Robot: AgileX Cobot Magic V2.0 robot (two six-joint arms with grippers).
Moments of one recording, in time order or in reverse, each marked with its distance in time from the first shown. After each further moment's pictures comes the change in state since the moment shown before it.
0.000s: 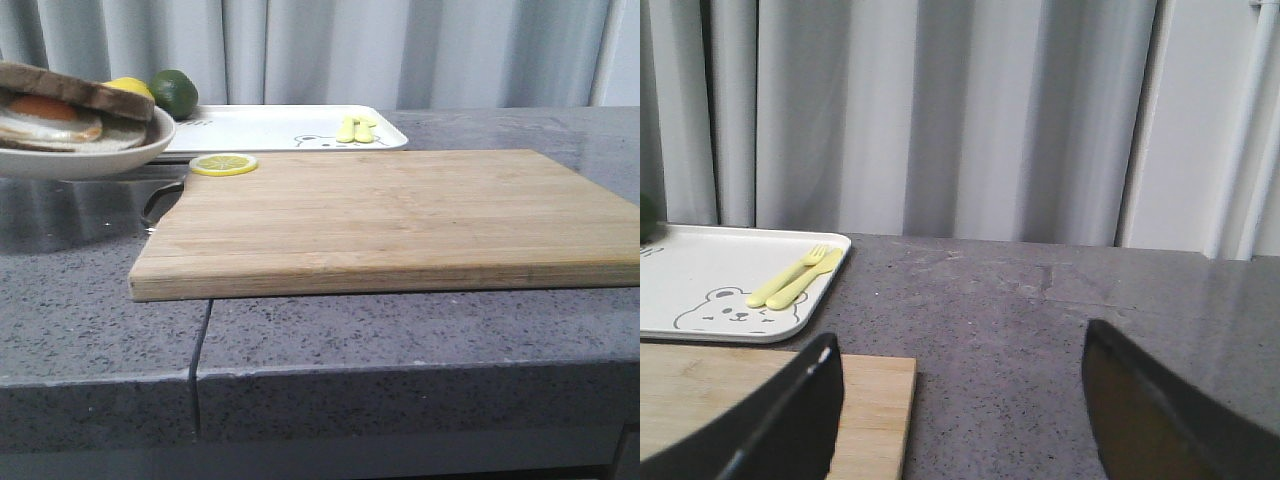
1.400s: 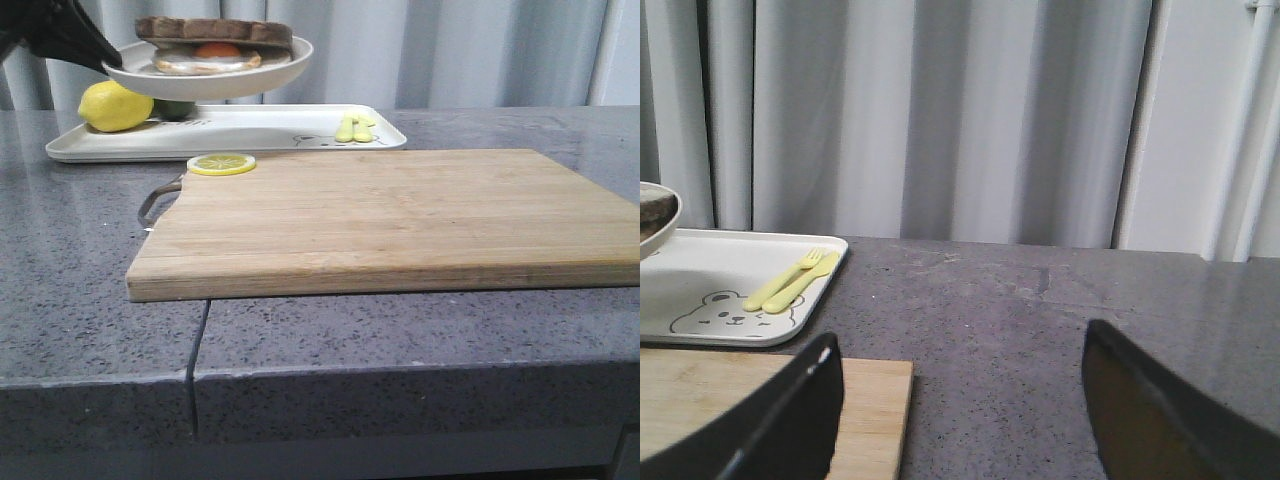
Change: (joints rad) left arm -0.188 0.561 -0.557 -0.341 -0.026 0.109; right arm 0.000 0.000 0.000 0.000 -0.007 0.000
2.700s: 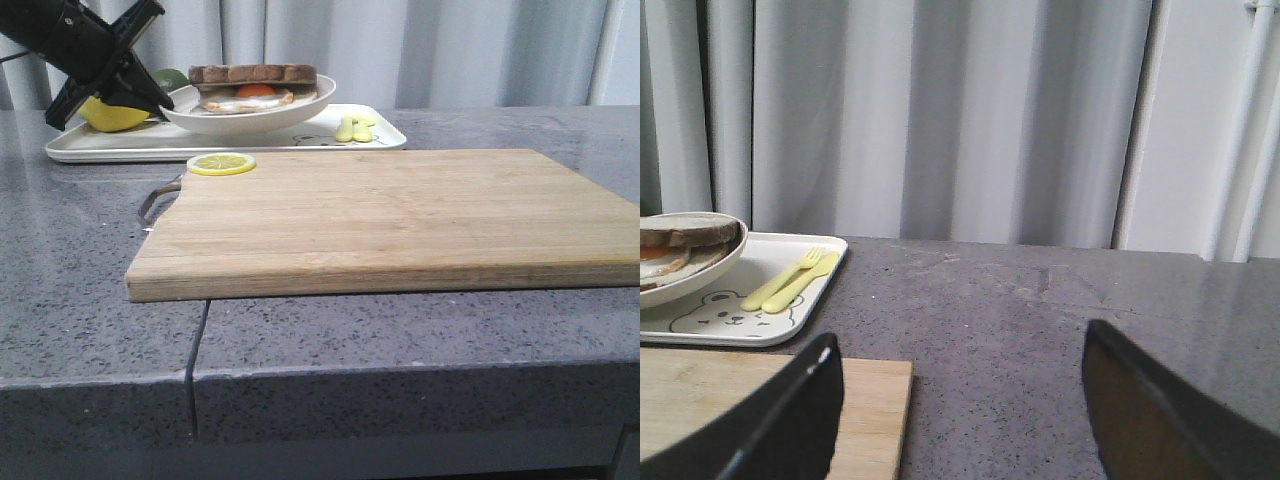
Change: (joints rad) left arm -0.053 0.264 -0.242 -0.012 -0.036 -0.090; right arm 0.000 0.000 0.000 0.000 0.000 0.000
